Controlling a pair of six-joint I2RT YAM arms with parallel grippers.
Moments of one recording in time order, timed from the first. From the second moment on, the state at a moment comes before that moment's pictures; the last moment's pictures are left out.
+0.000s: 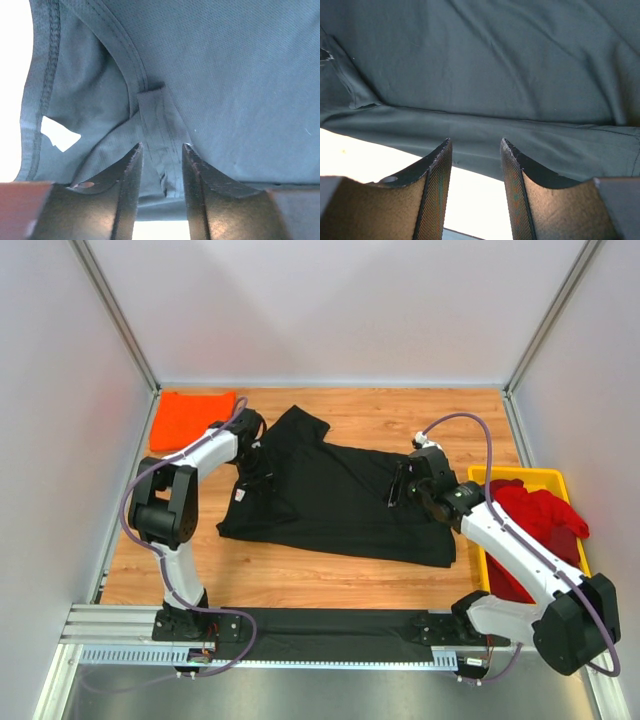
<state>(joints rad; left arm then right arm) -0.28 1.89 1.35 -0.76 0.09 -0.60 0.50 1.16 0.88 -0.54 0.05 0.61</state>
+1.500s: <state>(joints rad) -0.42 2.00 1.53 -0.76 0.00 -0.52 0.50 1.11 0.87 -0.59 0.11 0.60</state>
